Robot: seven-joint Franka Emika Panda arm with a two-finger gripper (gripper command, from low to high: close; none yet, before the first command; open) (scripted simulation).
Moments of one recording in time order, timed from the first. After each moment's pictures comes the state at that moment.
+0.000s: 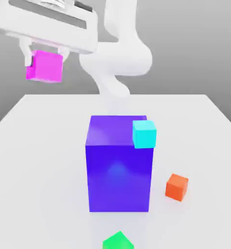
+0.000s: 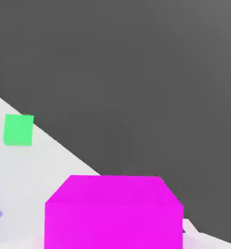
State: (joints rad) arm -0.16 -0.55 -0.06 -2.51 -0.05 2.38 -0.21
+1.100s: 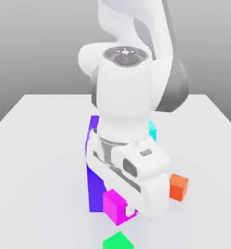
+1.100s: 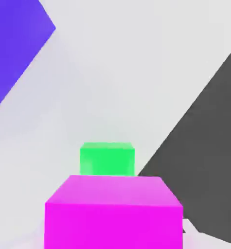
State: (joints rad) arm 0.03 0.24 -0.01 -2.34 0.00 2.59 -1.50
